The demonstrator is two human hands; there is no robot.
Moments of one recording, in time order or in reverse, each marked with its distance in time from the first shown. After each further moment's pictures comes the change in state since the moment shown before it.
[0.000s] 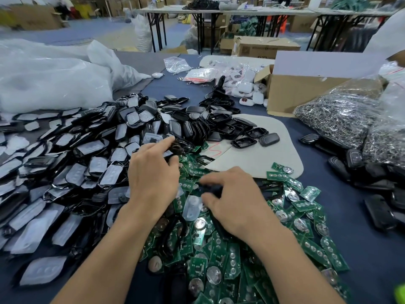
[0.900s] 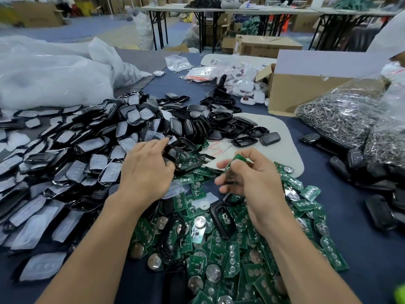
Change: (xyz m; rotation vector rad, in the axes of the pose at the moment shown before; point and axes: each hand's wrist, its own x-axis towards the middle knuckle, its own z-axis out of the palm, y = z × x) left_hand 0.019 -0.023 -0.006 0.308 -0.251 0.135; right_hand 0.007 0.010 -0.013 1.025 0.201 0.201
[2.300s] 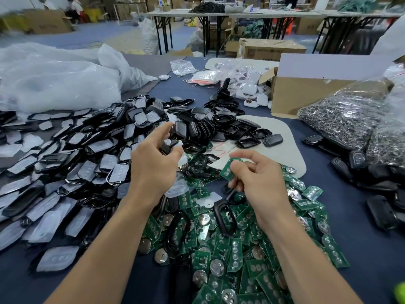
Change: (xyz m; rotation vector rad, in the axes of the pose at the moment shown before) left_hand -0.004 0.008 0.000 -0.753 0.238 -0.090; right_hand 0.003 0.010 -0.007 -0.158 0.023 -0.111
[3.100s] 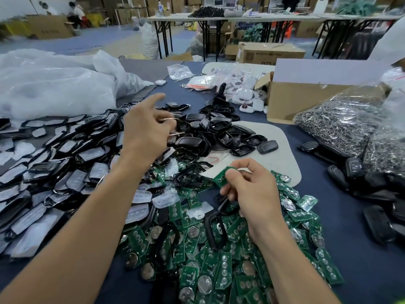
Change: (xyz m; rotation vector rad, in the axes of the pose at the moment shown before) left_hand 0.068 0.044 0.001 0.044 0.007 0.081; right_hand 0.002 -0.002 -0.003 0.026 0.021 0.059
